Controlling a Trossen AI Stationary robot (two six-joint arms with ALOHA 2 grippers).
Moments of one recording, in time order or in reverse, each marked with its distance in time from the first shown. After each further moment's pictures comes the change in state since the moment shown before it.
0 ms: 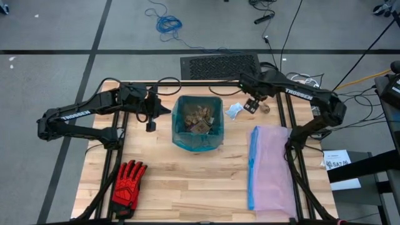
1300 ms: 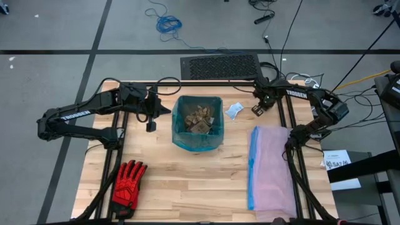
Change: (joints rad) left arm 0.000 0.000 0.000 0.000 -0.001 -0.009; right arm -0.361 -0.005 -0.467 0.488 -0.213 -0.150
